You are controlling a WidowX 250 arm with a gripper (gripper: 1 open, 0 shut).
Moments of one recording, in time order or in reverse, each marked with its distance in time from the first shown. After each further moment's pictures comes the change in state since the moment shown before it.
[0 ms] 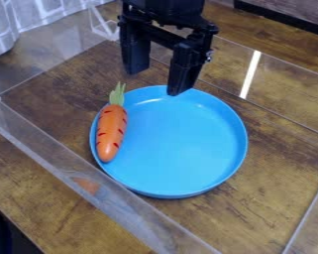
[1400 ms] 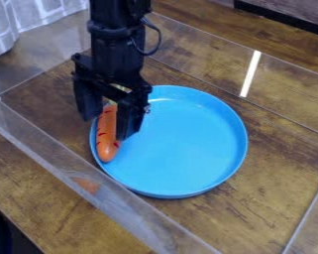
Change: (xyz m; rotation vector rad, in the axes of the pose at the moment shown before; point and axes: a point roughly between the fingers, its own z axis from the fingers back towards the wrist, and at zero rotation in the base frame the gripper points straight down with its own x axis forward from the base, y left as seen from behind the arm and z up) arm -0.022 0.044 -0.070 -0.020 0.013 0.062
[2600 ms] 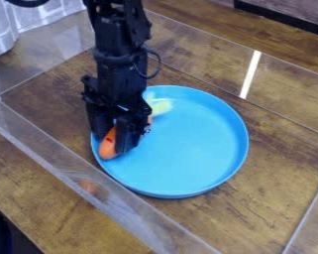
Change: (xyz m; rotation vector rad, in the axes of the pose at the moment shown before) arm 0.015 0.007 -0.031 -0.007 -0.034 -0.063
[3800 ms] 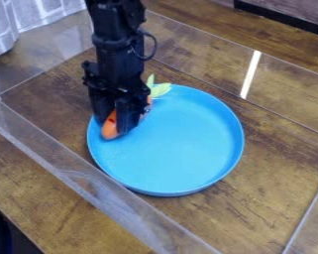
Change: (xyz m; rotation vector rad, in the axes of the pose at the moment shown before) arm 0.022 0.023 0.004 -0.003 -0.056 0.037
